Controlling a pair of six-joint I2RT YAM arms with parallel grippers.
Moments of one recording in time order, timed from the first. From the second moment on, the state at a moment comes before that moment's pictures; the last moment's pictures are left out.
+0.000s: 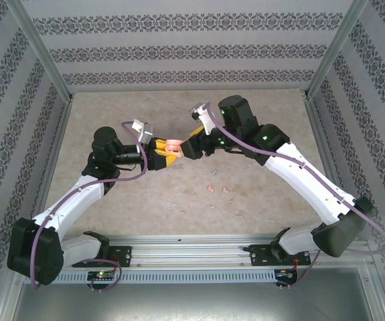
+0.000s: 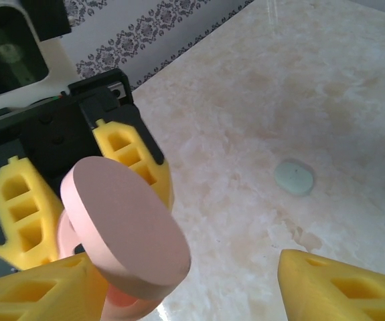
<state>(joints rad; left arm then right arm) -0.30 1.17 0.74 0.44 1.16 -0.32 0.67 1.40 1.49 -0.69 -0.46 0.11</state>
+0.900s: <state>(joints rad) -0.29 1.14 0.74 0.44 1.23 -0.30 0.74 1.40 1.47 -0.60 -0.46 -0.08</state>
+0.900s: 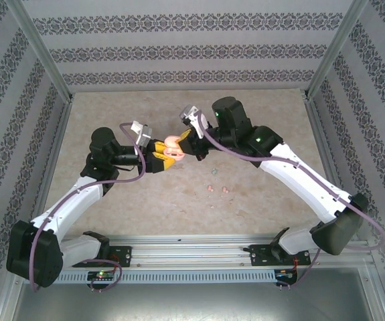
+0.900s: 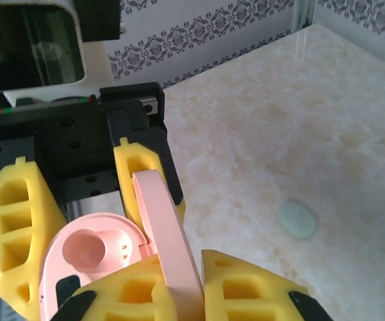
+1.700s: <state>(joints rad) -0.29 1.07 0.72 0.28 1.16 -0.18 0.89 1.32 1.38 -0.51 -0.10 -0.33</state>
